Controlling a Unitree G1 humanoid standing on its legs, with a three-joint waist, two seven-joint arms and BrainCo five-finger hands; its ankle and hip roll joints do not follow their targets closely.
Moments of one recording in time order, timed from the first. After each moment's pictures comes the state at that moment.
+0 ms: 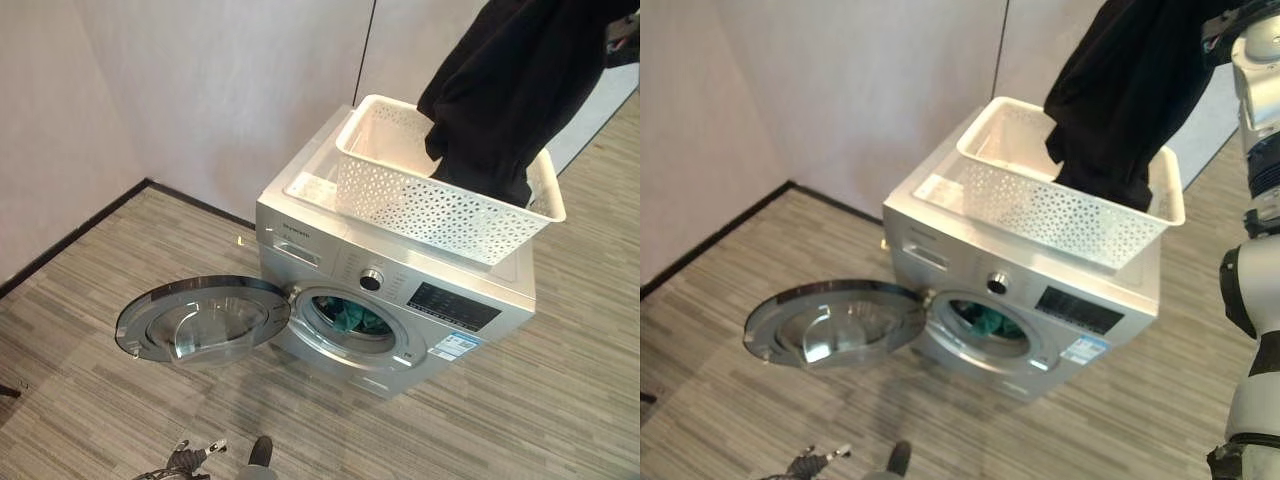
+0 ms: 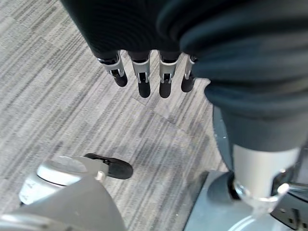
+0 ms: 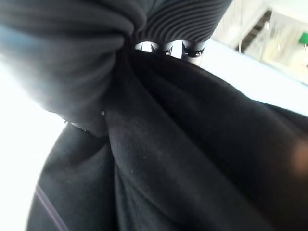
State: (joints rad) left arm 0.01 0.27 -0.13 1.23 -0.34 -0.09 0.15; right arm -1.58 -0.93 0.62 1.01 0.30 -0.02 -0.24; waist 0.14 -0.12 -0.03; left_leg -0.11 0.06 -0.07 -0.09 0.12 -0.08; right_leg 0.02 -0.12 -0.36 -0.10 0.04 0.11
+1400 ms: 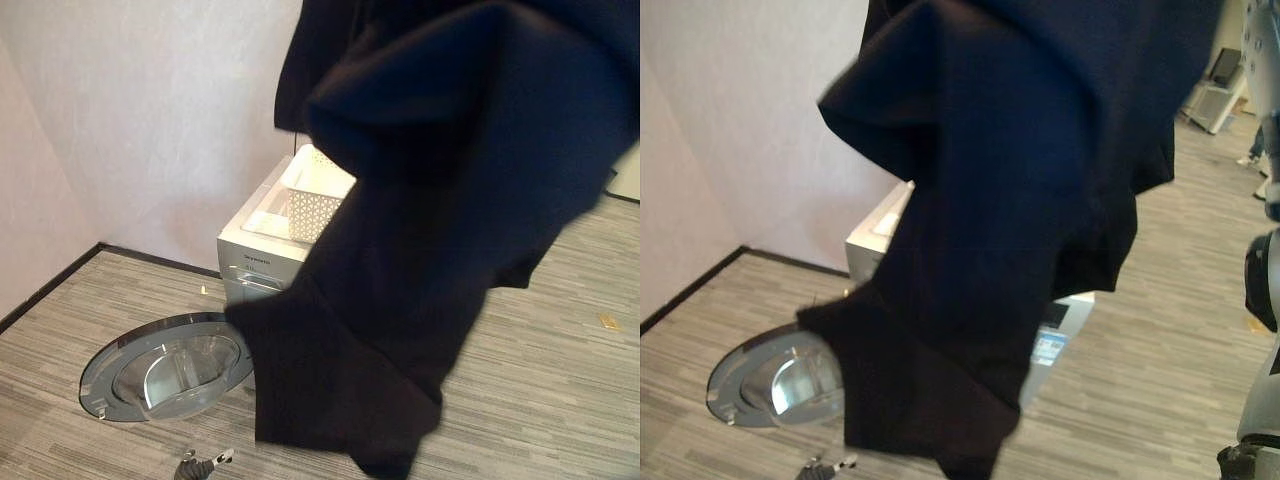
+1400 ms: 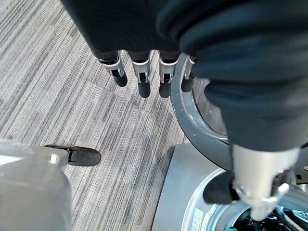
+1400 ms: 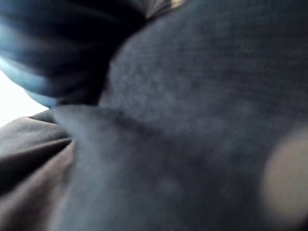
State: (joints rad) left arm 0.06 0.23 -0.14 1.19 -0.33 -0.13 0.19; right arm -1.48 -0.98 0.50 0.33 0.61 -0.33 -0.32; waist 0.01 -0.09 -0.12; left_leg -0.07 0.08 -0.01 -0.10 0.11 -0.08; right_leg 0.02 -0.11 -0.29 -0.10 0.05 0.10
